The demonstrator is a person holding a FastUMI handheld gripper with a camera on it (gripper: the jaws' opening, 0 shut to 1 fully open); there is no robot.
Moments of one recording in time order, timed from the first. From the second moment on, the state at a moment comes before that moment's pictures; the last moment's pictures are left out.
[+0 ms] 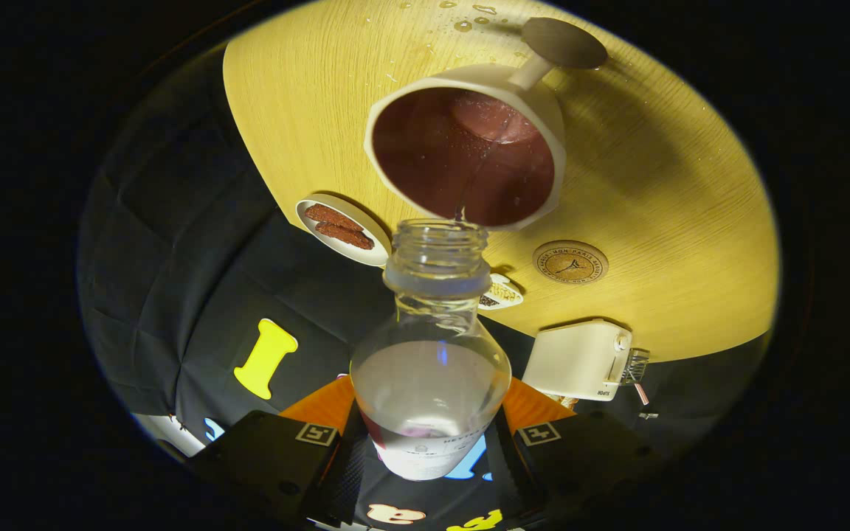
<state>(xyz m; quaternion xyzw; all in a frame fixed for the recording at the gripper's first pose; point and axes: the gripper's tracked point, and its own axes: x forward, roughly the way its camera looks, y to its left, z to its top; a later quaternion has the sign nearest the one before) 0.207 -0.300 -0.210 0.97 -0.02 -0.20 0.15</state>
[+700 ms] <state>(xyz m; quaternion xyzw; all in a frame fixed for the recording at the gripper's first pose) 0.208 -0.302 -0.218 0.97 -0.02 -0.21 0.15</state>
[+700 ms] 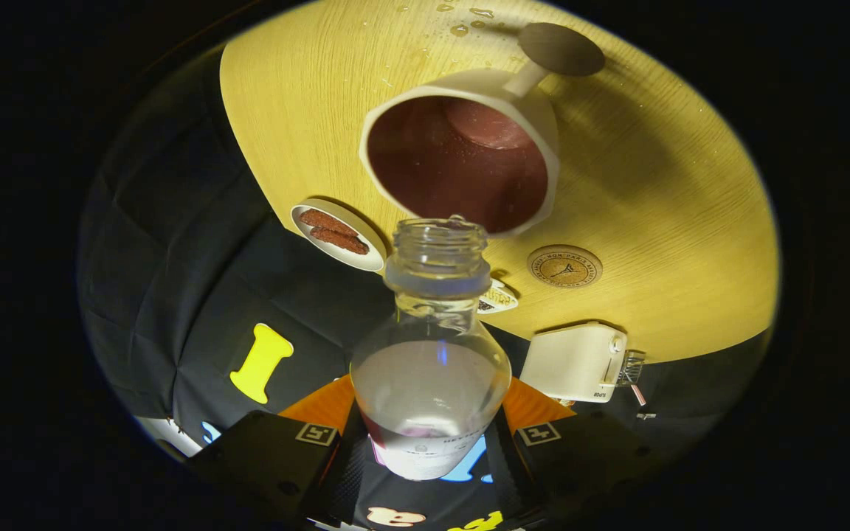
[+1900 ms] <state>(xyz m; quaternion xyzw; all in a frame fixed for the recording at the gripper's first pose) 0.200 -0.270 -0.179 0.84 0.00 -0.23 0.50</state>
